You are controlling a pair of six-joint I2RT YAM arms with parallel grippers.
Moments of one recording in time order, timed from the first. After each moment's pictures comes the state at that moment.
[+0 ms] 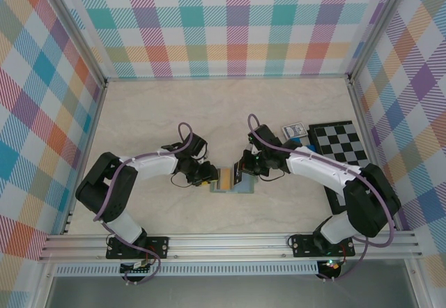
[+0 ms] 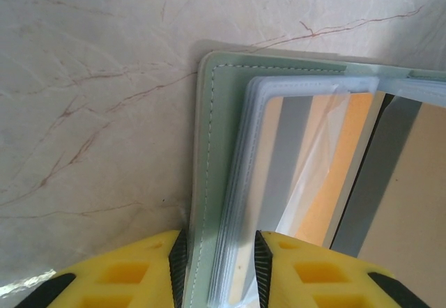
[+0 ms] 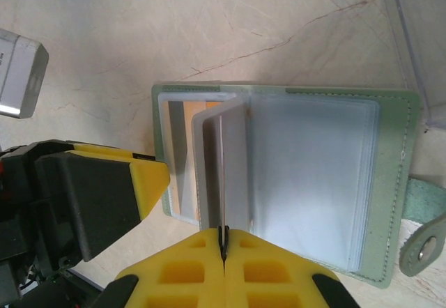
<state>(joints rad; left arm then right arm) -0.59 1.64 0.84 -0.40 0.41 -0.78 0.71 1.48 0.92 -0.48 -0.28 0.87</state>
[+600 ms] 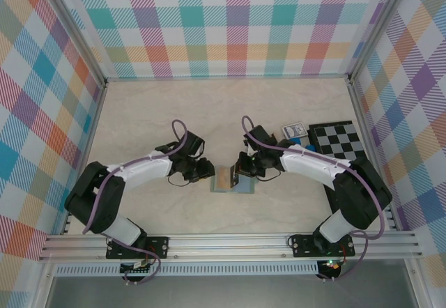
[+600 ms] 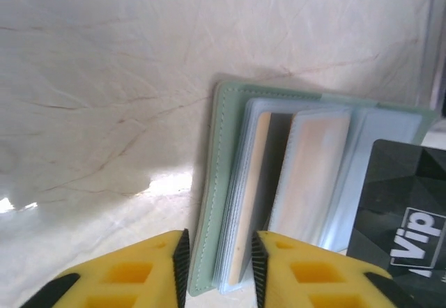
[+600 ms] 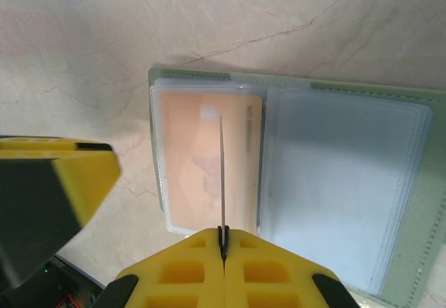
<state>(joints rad) -0.60 1.51 0.82 -0.43 0.27 -0.82 0.71 1.55 0.94 -0.45 -0.33 0.85</state>
